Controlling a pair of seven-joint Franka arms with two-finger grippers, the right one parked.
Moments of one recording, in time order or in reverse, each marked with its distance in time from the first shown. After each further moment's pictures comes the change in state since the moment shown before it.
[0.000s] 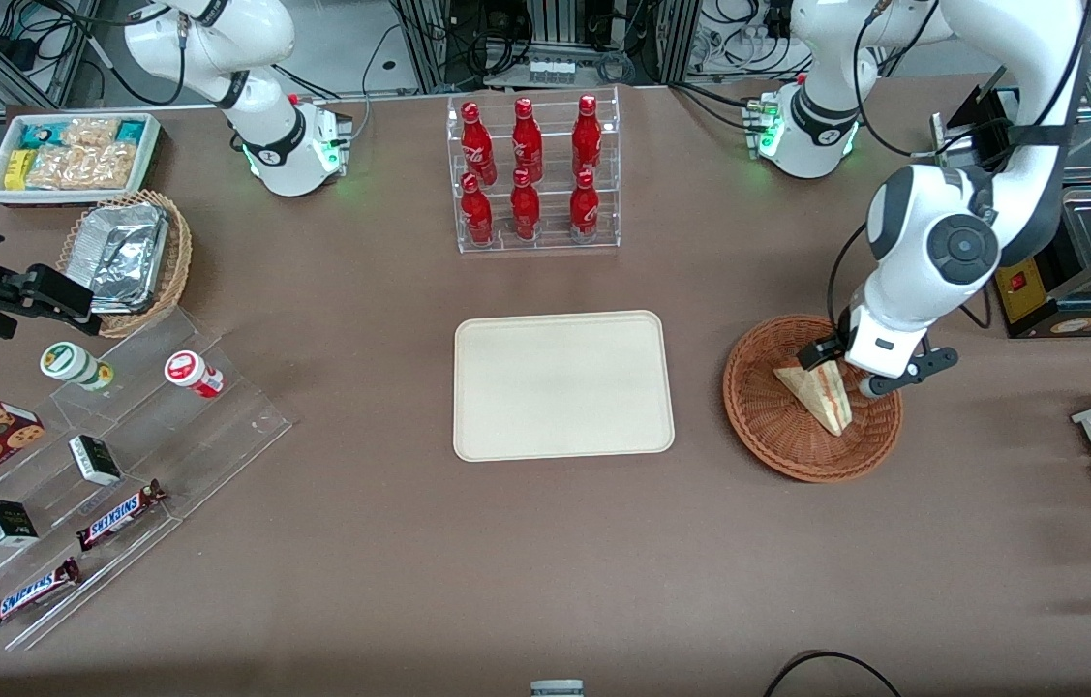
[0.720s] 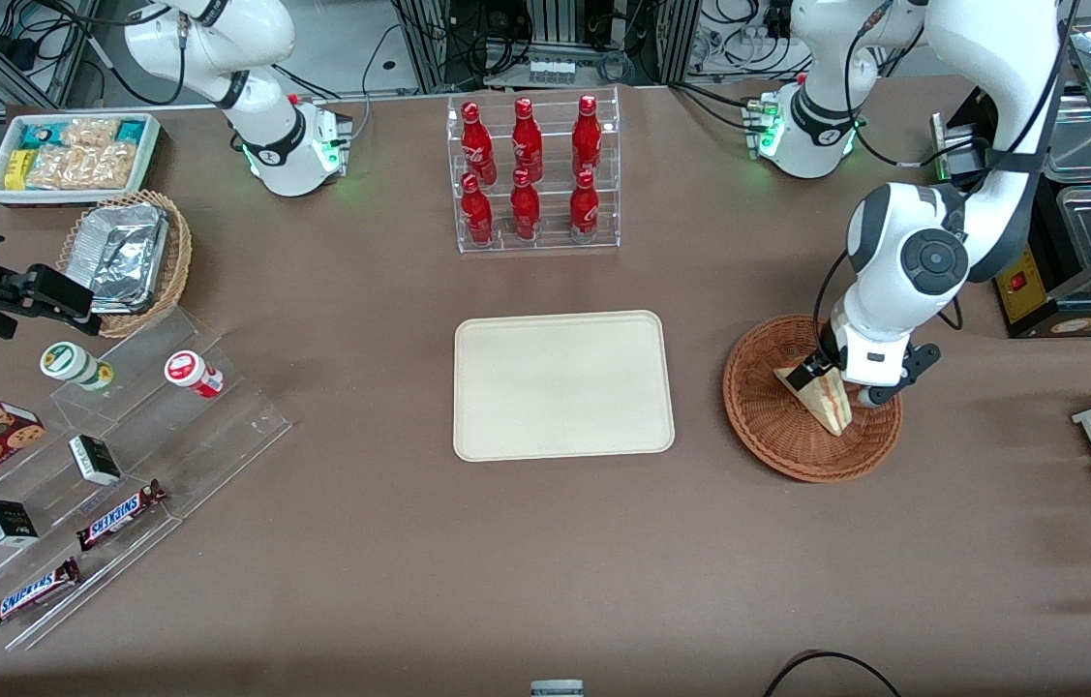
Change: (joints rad) arm -0.009 0.063 0.006 -0.031 0.000 0.133 -0.160
